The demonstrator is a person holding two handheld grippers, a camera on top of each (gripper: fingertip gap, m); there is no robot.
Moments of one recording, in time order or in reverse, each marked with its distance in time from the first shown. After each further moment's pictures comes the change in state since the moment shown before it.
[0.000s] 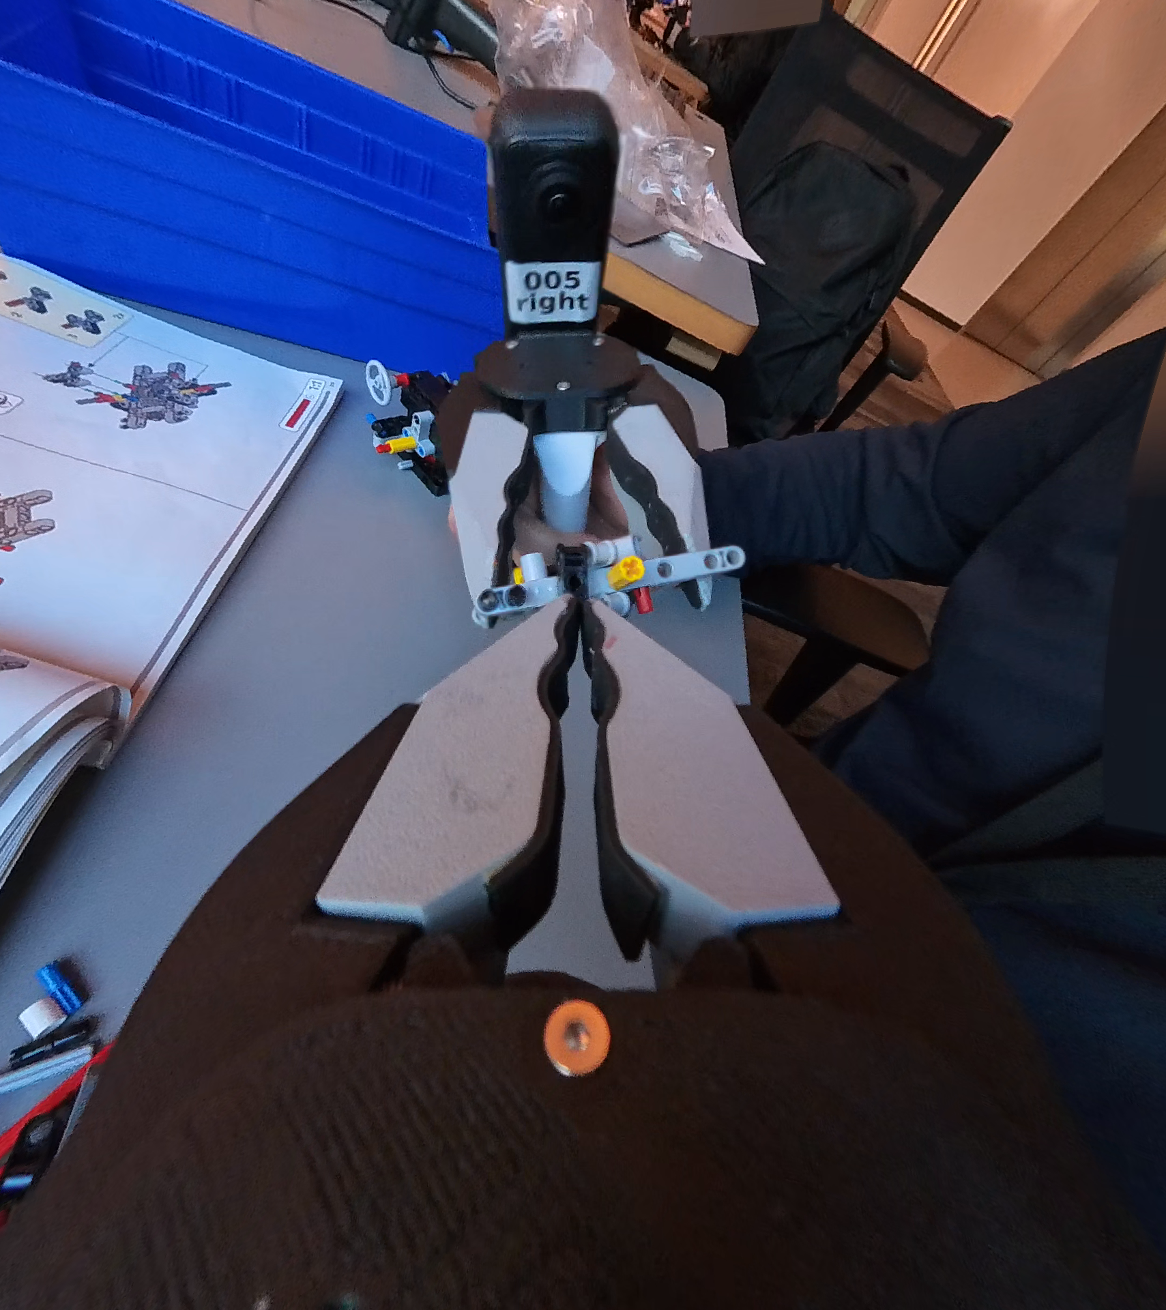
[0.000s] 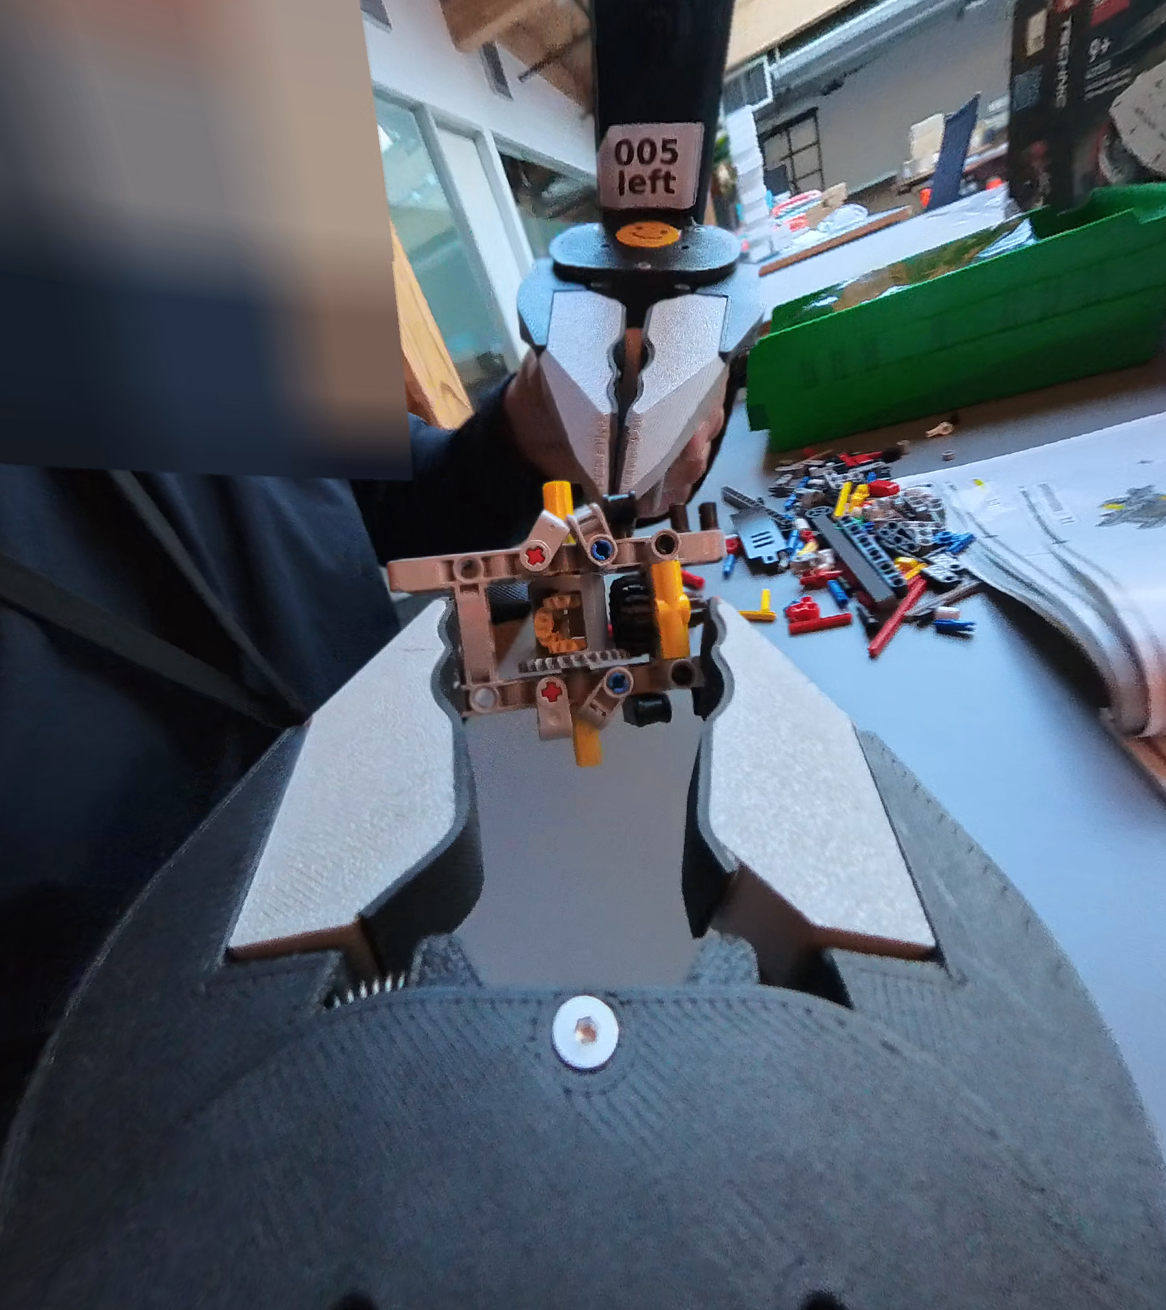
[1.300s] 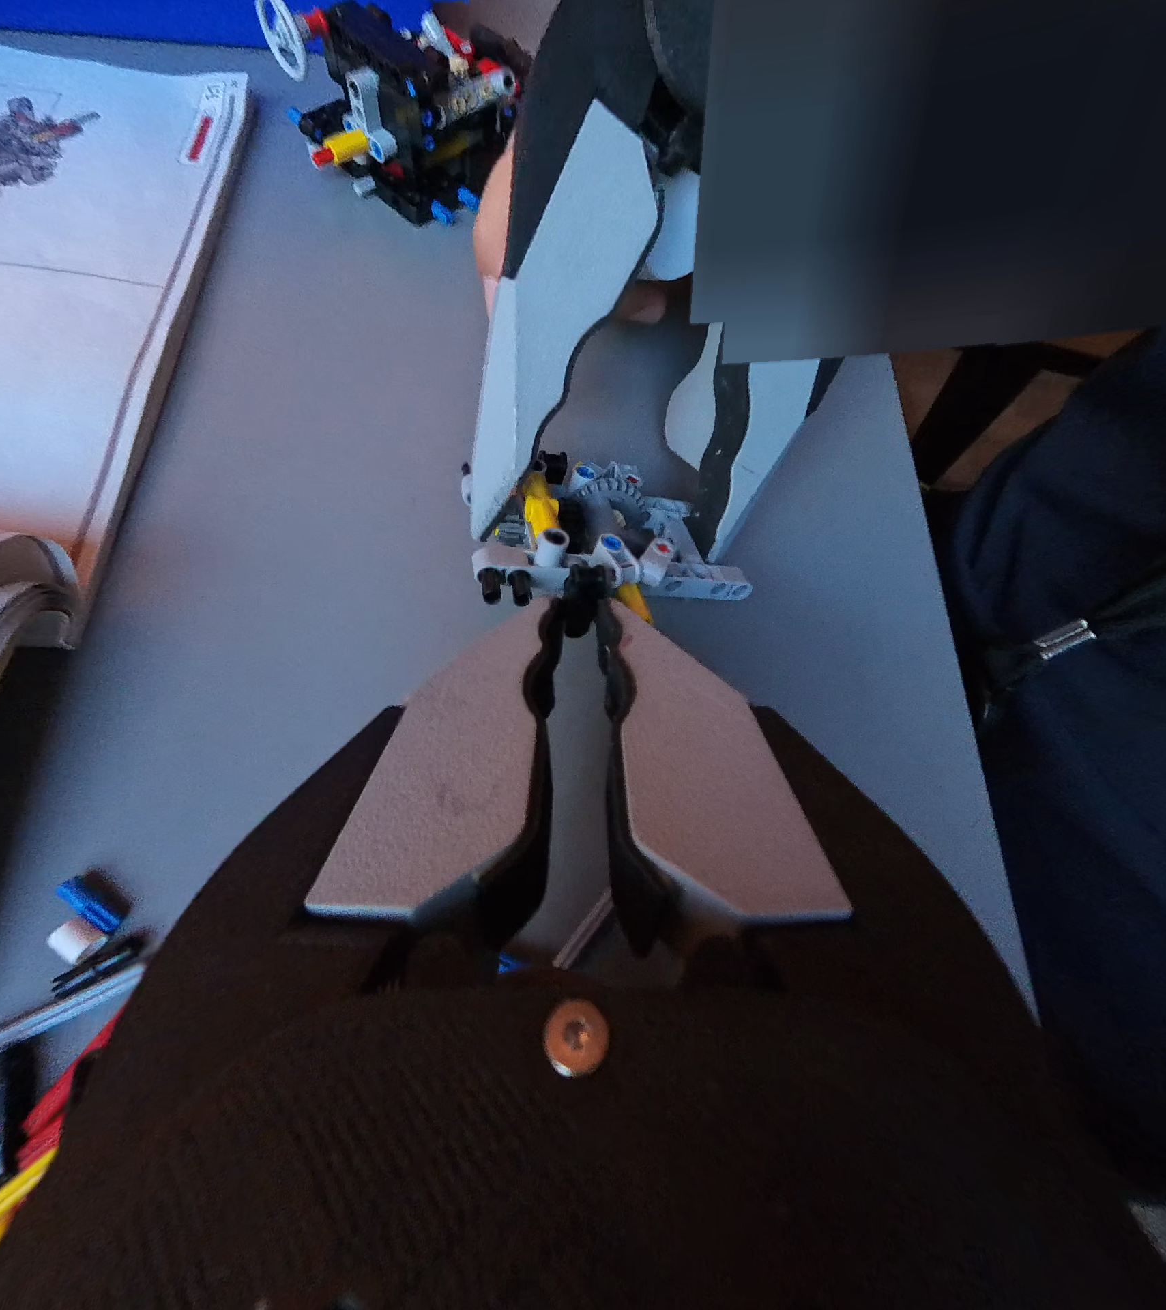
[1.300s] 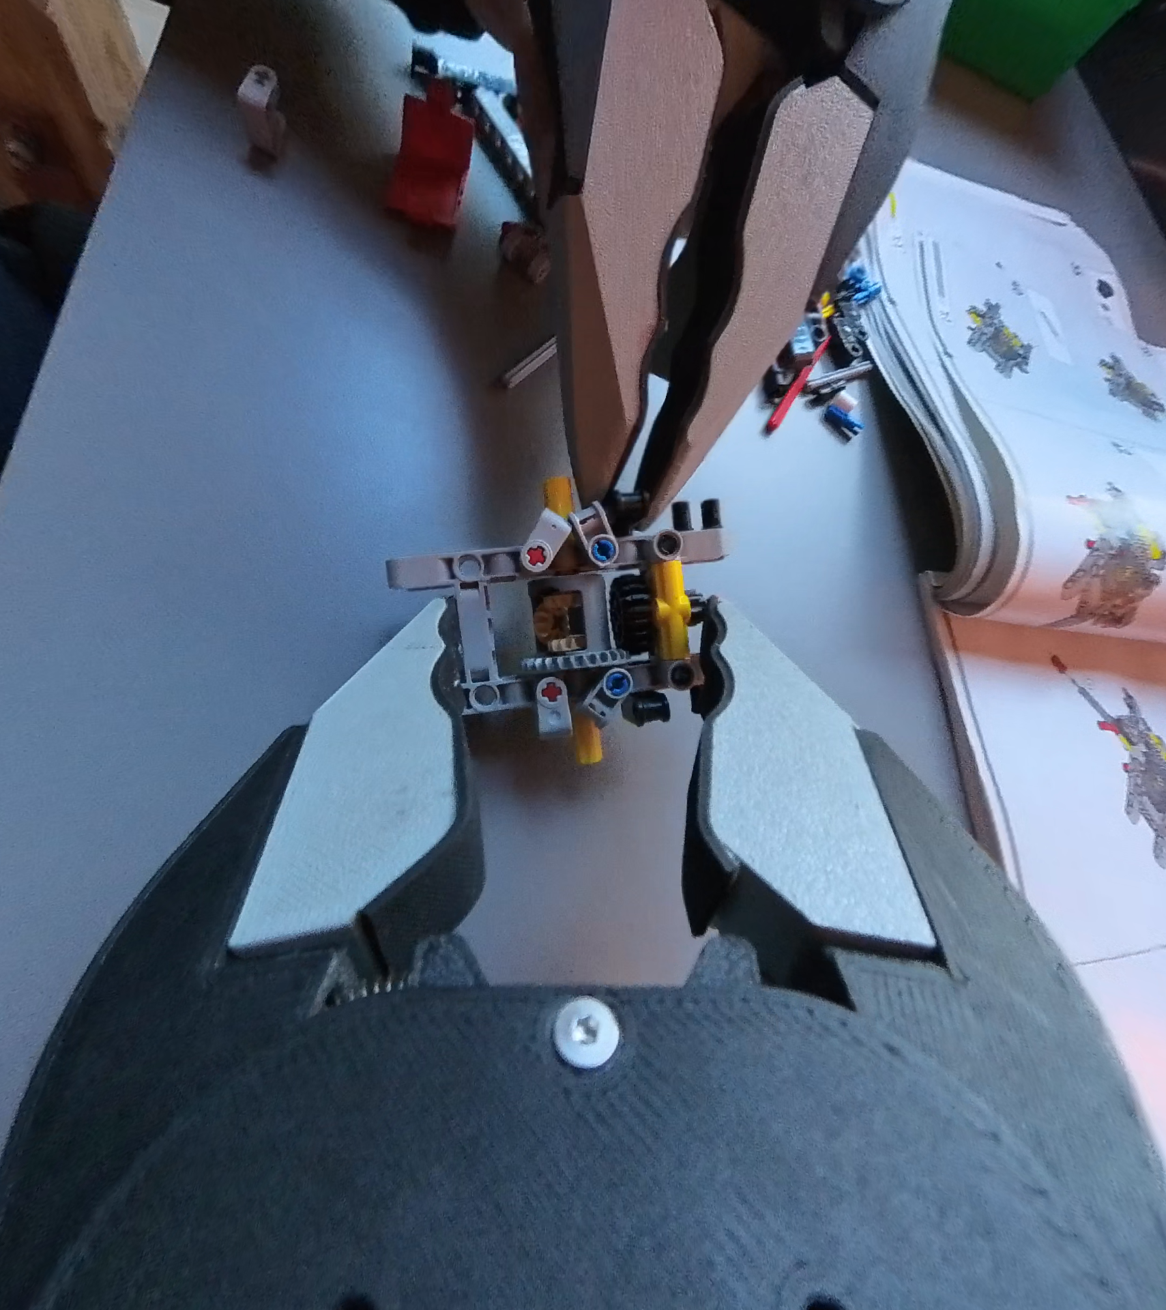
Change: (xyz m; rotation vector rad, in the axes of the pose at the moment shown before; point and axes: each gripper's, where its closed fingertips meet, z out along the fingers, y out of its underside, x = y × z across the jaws) left arm -0.031 0.096 0.016 -0.288 -0.030 0.227; right arm 0.040 0.089 0.011 -0.699 0.462 -0.539
